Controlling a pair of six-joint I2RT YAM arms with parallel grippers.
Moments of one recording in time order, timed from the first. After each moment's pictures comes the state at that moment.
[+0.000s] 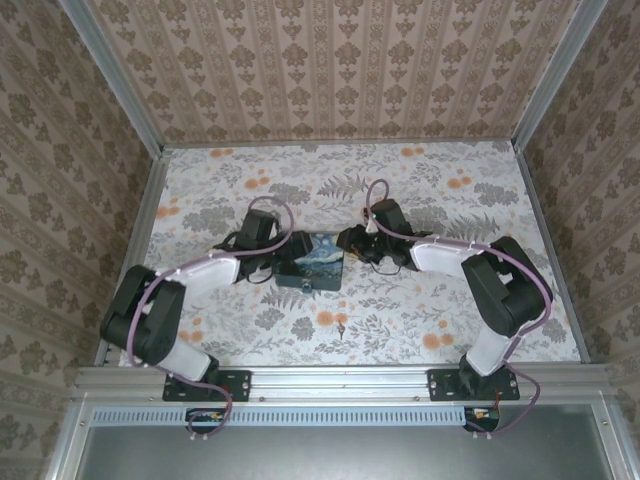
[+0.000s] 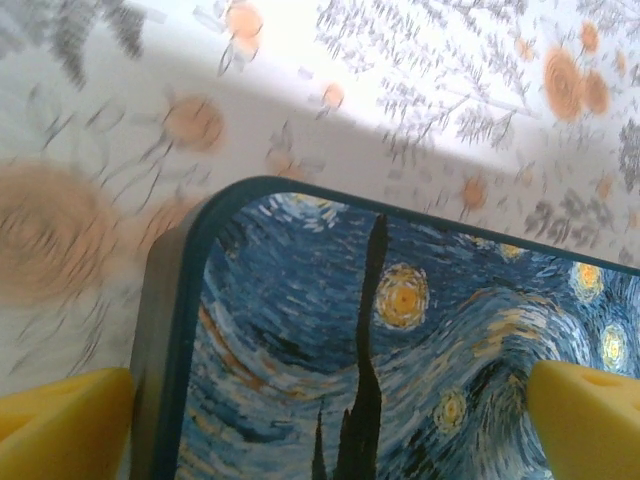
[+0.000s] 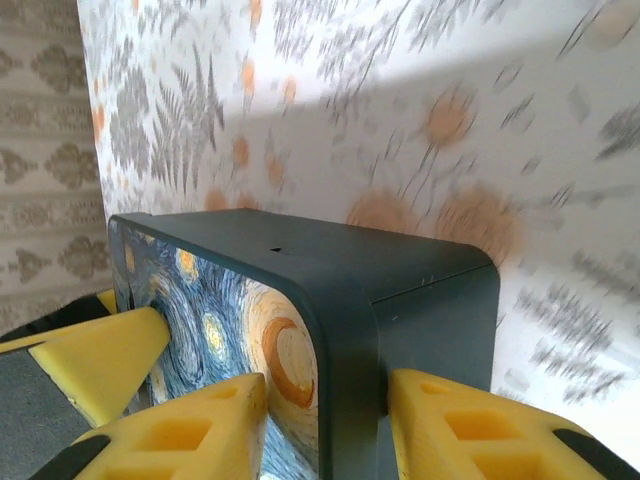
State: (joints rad) left arm -0.52 1.54 0.75 -0.03 0.20 -0.70; right arm 0.48 1.73 0.90 0.10 -0.42 0.95
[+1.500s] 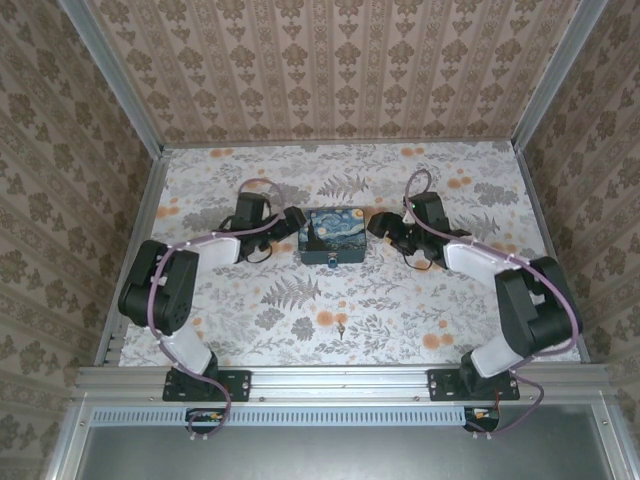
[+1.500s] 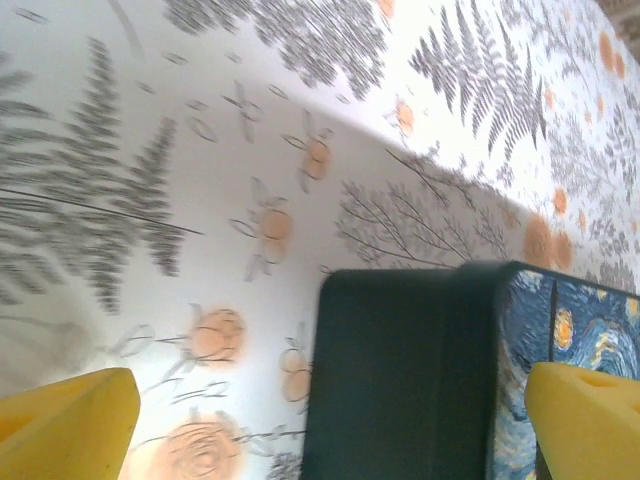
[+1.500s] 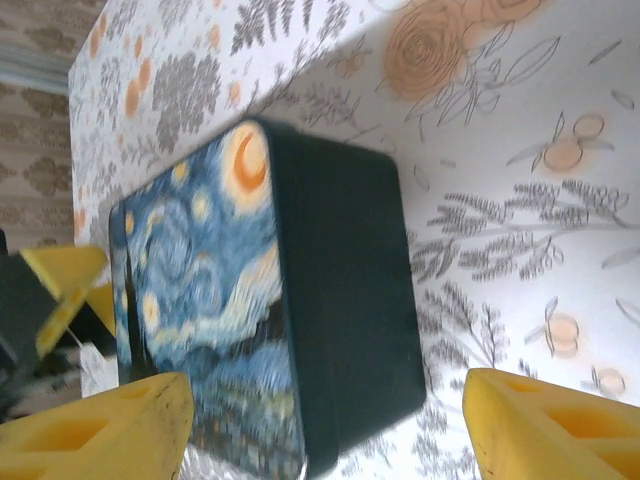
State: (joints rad) left arm -0.37 1.67 0.84 0.10 0.27 -0.77; right arm 0.29 1.51 0.79 -0.01 -0.37 0.79
